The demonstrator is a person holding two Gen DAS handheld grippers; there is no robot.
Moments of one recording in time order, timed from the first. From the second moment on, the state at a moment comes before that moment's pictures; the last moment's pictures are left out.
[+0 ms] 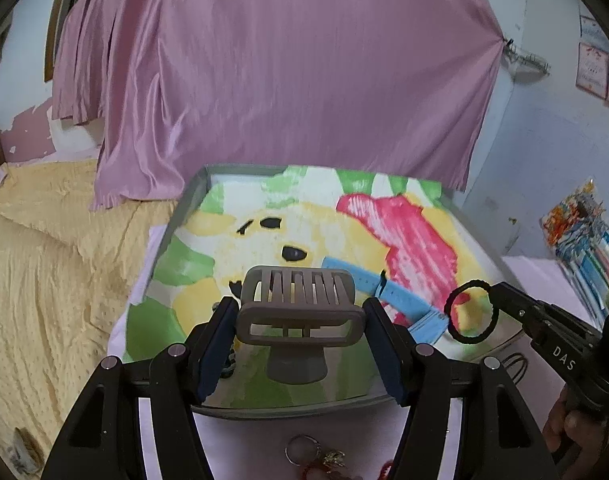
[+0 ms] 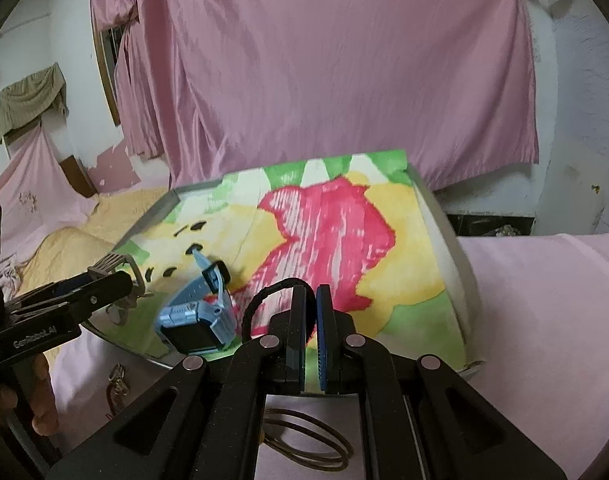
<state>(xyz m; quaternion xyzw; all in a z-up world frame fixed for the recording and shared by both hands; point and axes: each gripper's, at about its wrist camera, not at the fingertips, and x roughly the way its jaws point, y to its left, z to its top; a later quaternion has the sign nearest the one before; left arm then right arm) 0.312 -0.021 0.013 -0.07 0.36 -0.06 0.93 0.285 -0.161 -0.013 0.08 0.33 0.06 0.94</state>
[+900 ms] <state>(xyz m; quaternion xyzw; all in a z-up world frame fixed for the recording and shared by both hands) 0.281 -0.016 0.017 -0.10 0.33 -0.07 0.94 0.252 -0.173 -0.002 0.10 0.30 0.05 0.95</state>
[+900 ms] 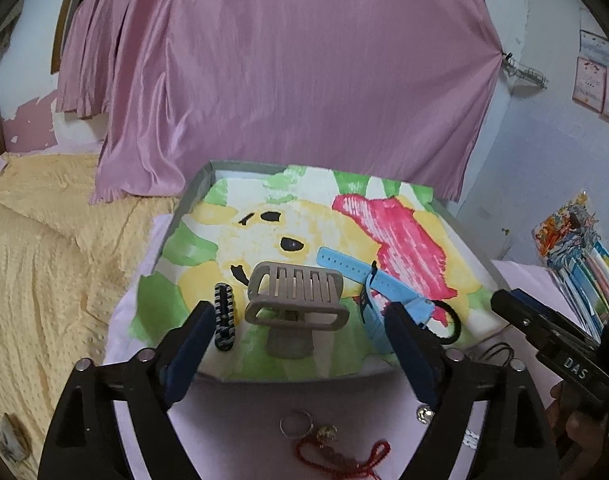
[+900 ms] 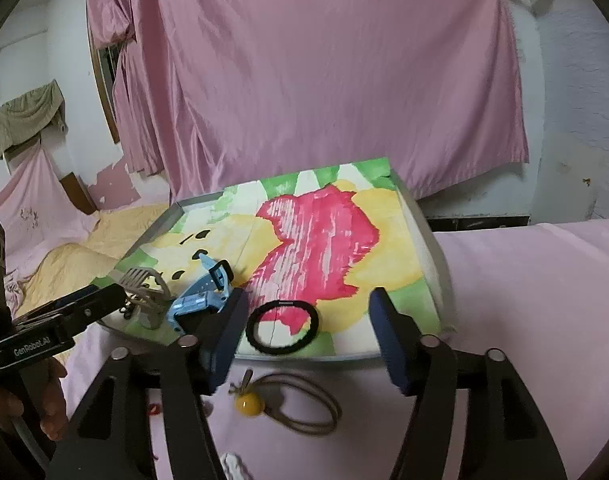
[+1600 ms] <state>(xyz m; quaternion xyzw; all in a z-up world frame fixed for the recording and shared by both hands) 0.175 -0.008 0.033 -0.08 0.18 -0.04 0.98 0.141 -0.169 0.018 0.06 0.16 0.04 0.98</state>
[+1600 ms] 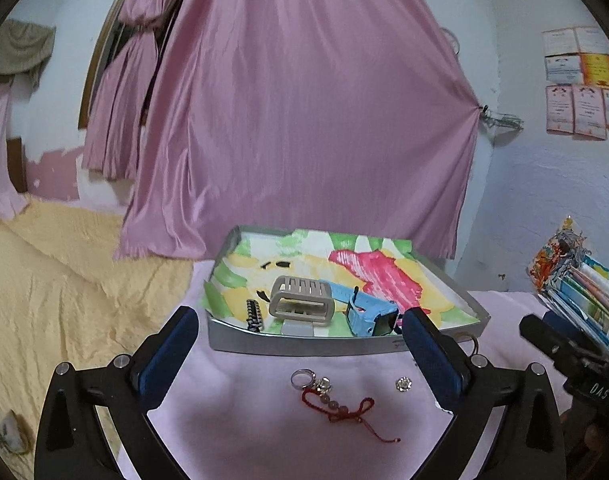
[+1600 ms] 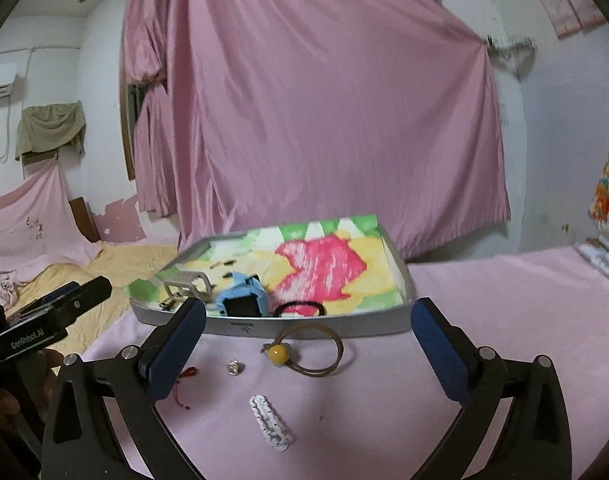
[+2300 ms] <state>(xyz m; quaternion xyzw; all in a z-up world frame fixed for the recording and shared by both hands) 0.140 -0.011 0.012 -0.05 0.20 -0.04 0.98 0.115 -0.164 -0.012 0.07 0.22 0.05 0.97</state>
